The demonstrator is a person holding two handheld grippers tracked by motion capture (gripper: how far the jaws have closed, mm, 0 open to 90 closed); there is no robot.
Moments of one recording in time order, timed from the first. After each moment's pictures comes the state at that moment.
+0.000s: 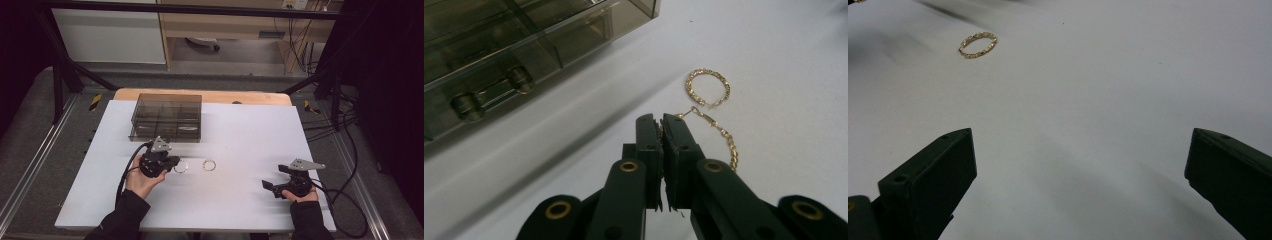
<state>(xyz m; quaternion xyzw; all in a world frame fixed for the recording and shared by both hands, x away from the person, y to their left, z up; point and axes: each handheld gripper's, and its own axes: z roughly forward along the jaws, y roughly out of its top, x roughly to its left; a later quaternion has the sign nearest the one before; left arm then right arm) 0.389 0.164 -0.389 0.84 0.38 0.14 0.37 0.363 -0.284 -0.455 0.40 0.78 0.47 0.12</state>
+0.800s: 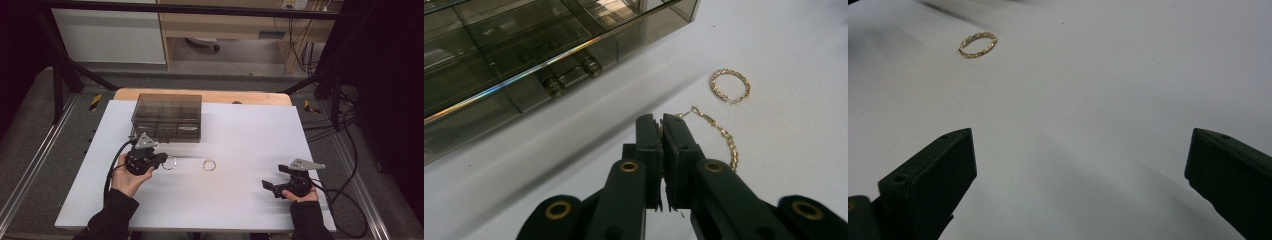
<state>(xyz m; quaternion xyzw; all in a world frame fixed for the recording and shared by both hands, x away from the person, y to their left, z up) 0.387 0.196 -0.375 0.83 0.39 0.15 0.37 0.363 -0.284 -0.455 0.40 0.78 0.47 0.12</state>
